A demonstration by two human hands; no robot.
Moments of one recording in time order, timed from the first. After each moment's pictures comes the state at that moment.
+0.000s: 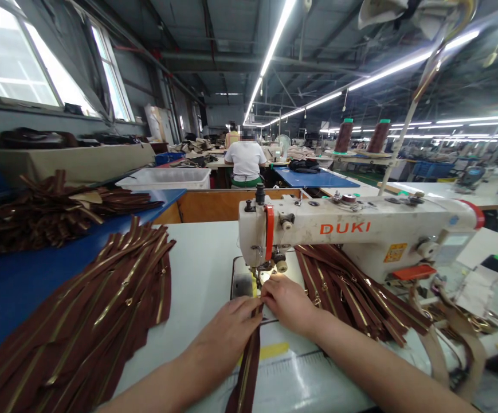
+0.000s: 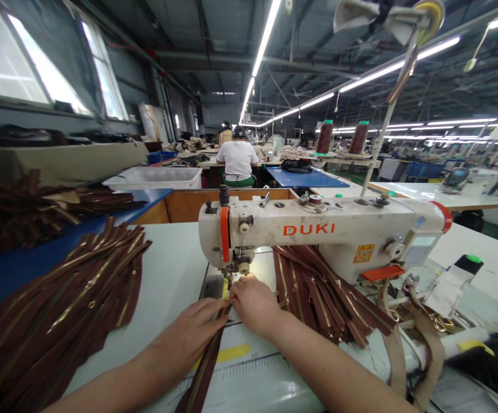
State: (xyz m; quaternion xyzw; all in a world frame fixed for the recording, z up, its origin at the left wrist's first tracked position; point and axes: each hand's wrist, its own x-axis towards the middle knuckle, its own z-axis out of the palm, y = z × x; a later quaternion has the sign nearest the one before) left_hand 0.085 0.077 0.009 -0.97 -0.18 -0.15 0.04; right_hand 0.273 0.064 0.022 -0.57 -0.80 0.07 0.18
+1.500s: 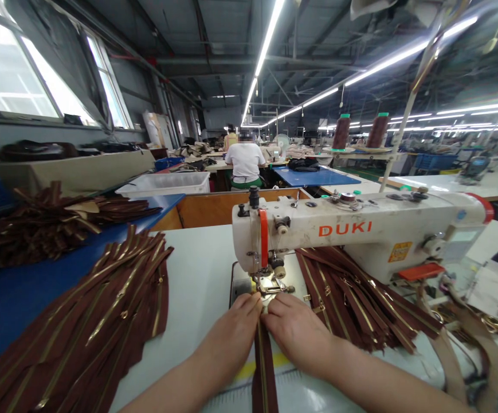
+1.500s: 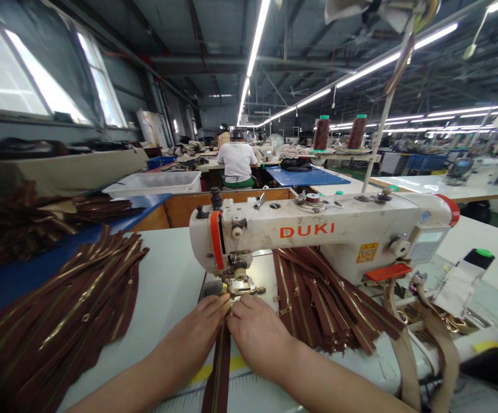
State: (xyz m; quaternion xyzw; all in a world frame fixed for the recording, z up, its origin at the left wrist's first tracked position) left_hand 0.103 0.090 -0.001 -0.96 -0.22 -0.12 0.10; right_hand 0.275 0.034 0.010 -0.47 -0.87 -0.07 0.15
